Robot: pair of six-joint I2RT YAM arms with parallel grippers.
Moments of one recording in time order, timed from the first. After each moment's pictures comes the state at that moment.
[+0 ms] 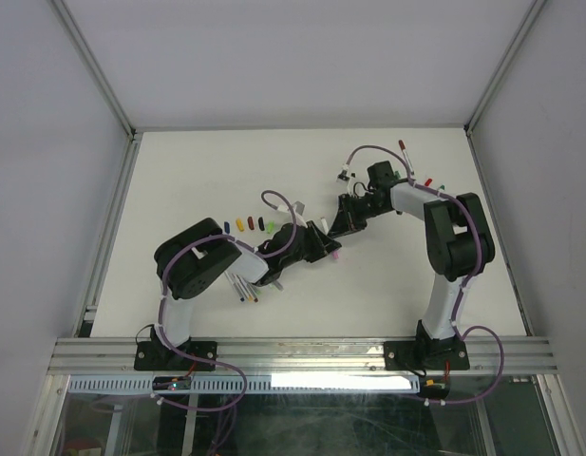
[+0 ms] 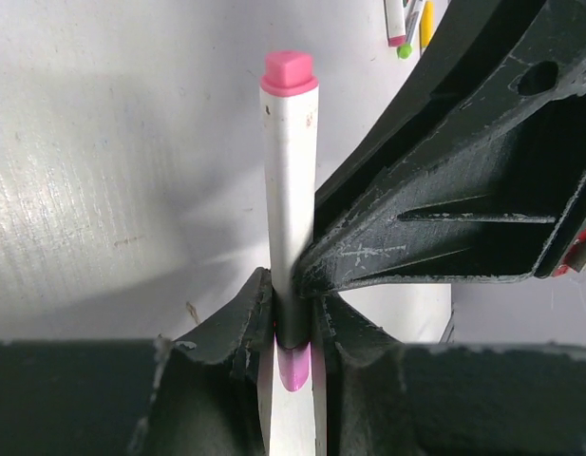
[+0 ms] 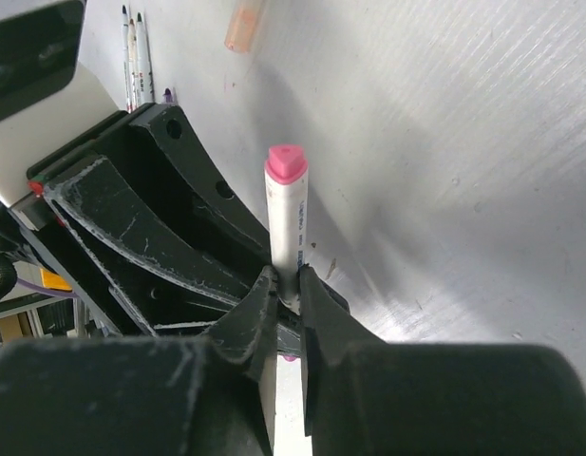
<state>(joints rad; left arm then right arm) -0.89 1.99 0.79 0.85 -0.02 -1.15 0.27 1.91 1.18 -0.49 -0.92 -0.02</state>
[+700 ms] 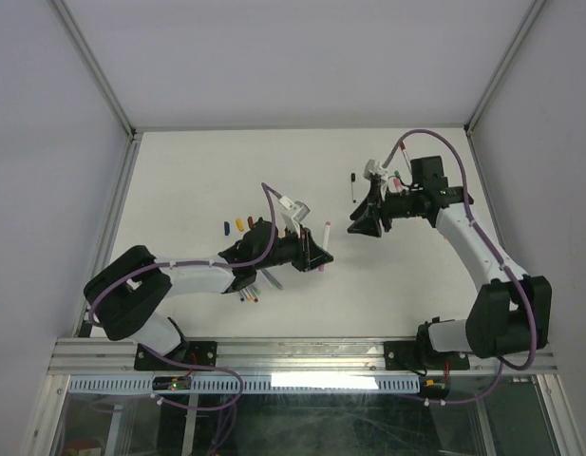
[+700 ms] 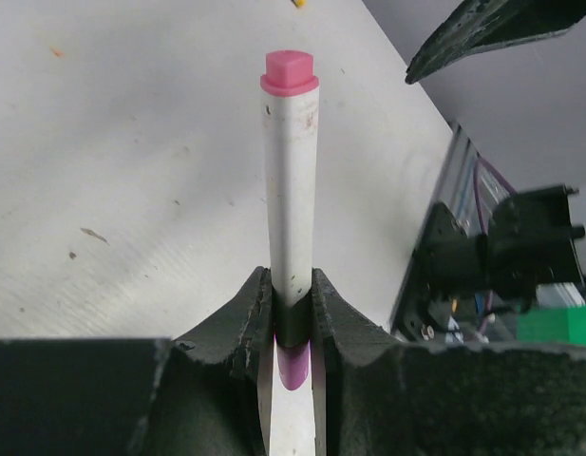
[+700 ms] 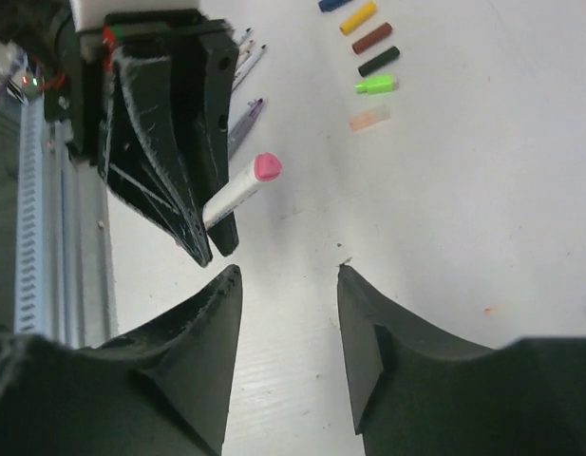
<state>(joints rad) -0.89 1.56 0.63 0.72 0.26 -0.65 0.17 1.40 1.08 -0.64 -1.08 -0.57</state>
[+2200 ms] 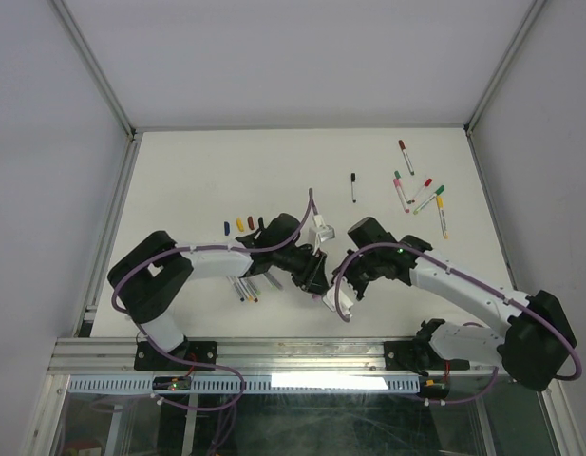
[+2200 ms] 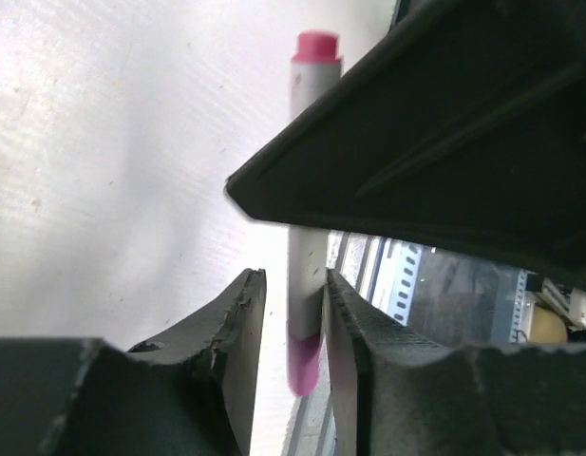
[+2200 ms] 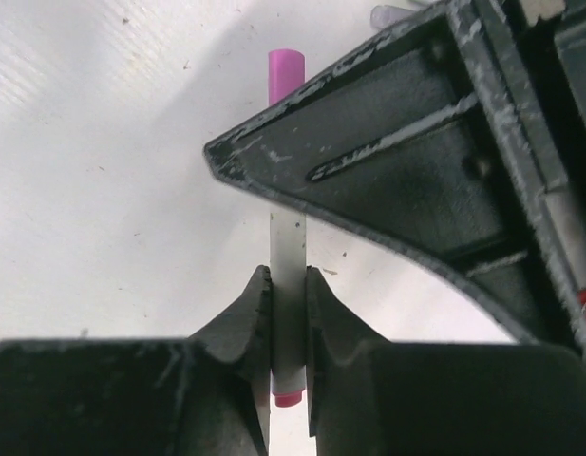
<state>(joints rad) -0.87 1.70 0.85 0.17 0.76 -0.39 0.77 1.17 0.77 -0.72 -0.45 -1.71</state>
